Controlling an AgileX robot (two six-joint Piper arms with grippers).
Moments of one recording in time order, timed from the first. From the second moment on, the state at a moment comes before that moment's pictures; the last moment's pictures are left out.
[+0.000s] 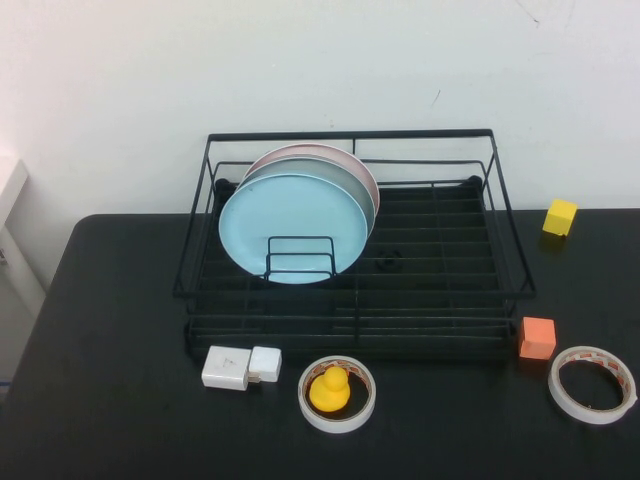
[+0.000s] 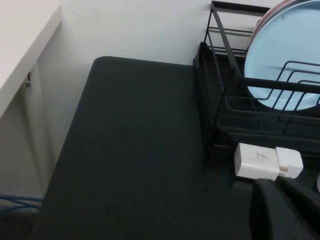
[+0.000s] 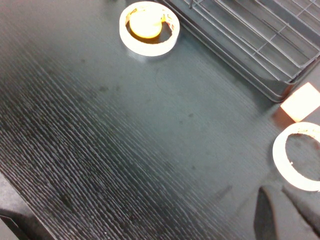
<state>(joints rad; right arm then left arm) 0.53 0.45 -0.40 0.07 0.77 -0.33 -0.11 -0.01 0.02 -0.01 0.35 -0.17</state>
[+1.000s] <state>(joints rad) 0.28 0.26 -0.40 0.08 0.76 -0.37 -0.11 -0.01 0.02 -0.02 0.35 -0.16</state>
